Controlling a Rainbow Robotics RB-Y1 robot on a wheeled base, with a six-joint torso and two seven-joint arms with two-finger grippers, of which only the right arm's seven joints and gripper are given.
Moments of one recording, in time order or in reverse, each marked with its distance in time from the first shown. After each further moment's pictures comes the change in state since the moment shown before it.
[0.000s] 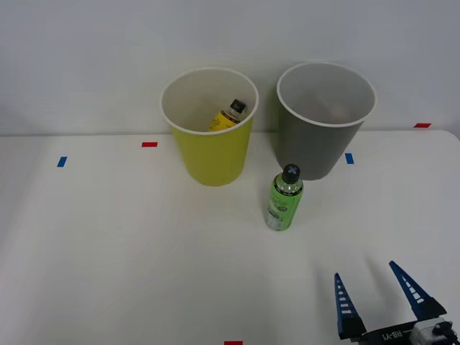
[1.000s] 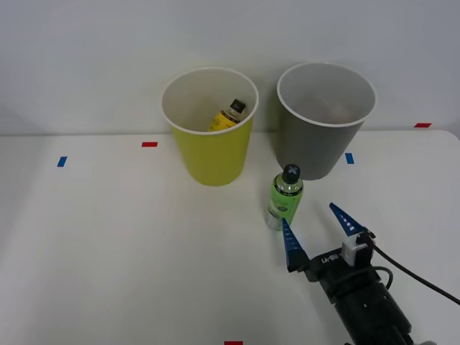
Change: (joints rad) arm -0.362 -0.060 0.189 0.001 -0.059 0.348 0.031
